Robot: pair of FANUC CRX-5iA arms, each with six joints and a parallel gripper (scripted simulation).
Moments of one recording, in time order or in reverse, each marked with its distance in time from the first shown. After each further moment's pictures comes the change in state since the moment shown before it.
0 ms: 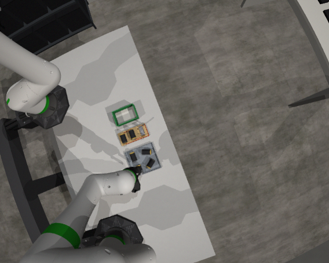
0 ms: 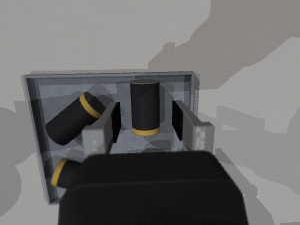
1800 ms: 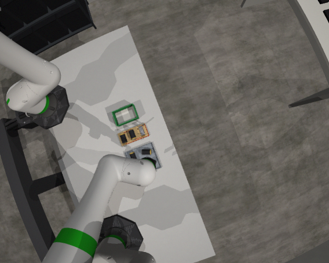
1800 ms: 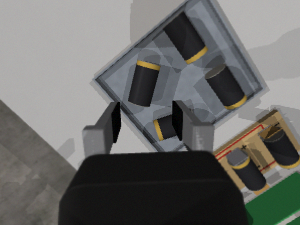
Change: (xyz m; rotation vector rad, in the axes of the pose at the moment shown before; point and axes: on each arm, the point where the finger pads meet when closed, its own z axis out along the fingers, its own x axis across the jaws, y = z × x) left arm 0.000 0.000 0.000 0.000 0.000 0.000; right arm -0.093 0.029 -0.058 -0.007 0.025 0.648
